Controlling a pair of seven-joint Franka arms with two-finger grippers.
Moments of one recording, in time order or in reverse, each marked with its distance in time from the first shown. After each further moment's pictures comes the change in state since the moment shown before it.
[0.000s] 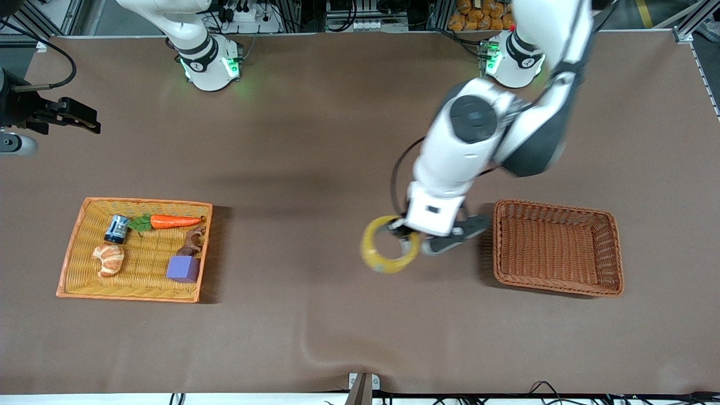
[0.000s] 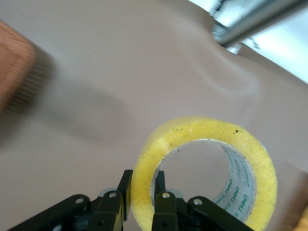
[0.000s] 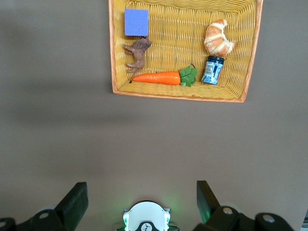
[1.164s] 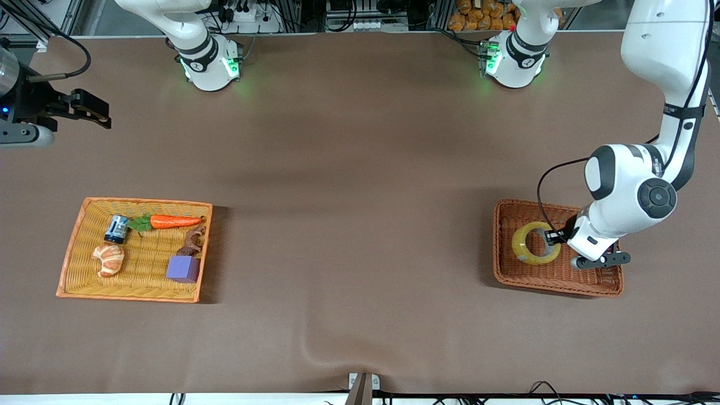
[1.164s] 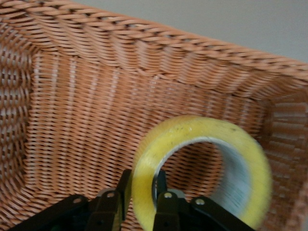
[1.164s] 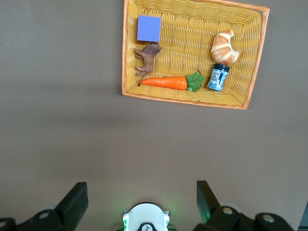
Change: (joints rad) left arm 0.540 -0.073 0.000 -0.696 0.001 0.437 0.900; right arm 0.063 0.000 -0.005 0.041 -0.009 -0.017 0.008
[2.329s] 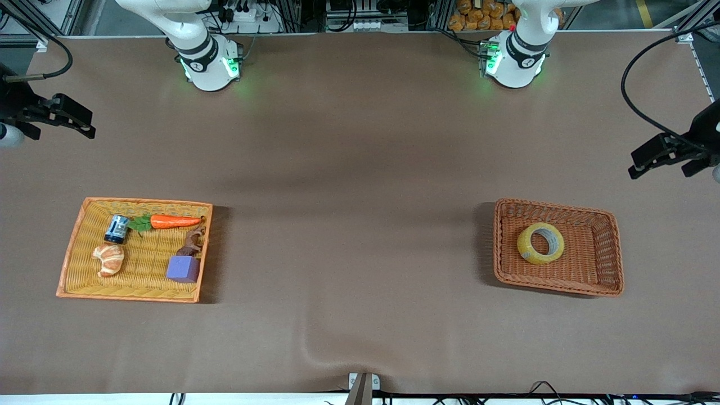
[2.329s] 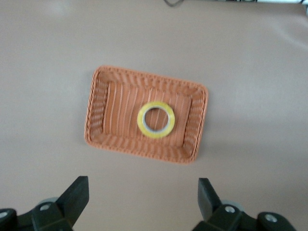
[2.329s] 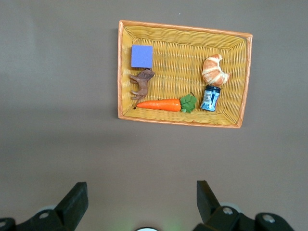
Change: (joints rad) left arm 0.015 -0.385 -0.052 0.439 0.000 -0.744 0.017; right arm -0.033 -0.041 -0.001 -0.053 0.003 0.124 0.000
